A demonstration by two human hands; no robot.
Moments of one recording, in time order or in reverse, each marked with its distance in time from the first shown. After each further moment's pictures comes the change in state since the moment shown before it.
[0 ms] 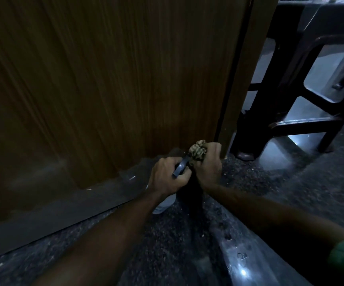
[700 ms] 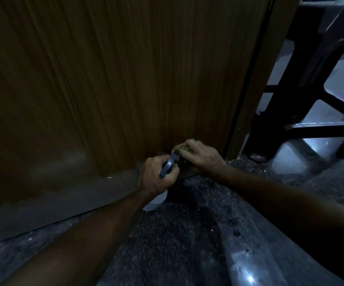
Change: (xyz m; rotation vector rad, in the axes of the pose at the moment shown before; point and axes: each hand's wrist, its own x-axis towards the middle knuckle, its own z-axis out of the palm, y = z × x) left_hand -0.032 -0.041 -0.044 -0.020 0.175 0.068; right_hand 0.023 -0.022 0.000 -0.397 -0.336 -1.142
